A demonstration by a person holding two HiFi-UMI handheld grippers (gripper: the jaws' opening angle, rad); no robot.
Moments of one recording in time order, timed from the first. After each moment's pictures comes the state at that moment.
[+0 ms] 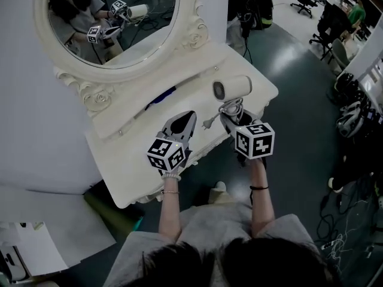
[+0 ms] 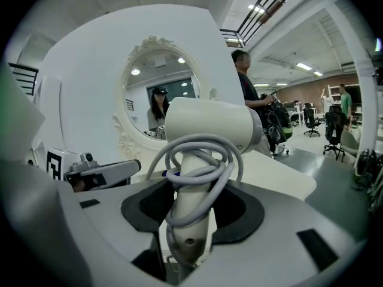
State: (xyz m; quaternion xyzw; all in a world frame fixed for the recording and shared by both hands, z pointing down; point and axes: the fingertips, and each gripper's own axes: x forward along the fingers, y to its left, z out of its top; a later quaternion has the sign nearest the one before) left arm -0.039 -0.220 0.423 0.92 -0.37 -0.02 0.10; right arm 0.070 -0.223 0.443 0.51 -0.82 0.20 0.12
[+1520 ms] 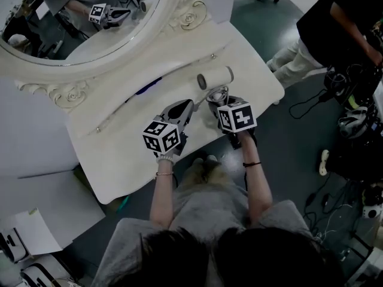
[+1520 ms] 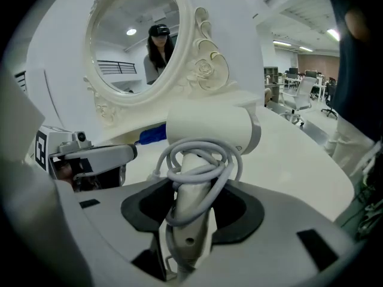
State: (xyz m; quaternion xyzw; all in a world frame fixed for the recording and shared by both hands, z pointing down) left arm 0.007 -0.339 0.541 0.89 -0.39 0.02 0.26; right arm 0.087 -0.353 0.588 0.41 -0.81 0.30 0.29
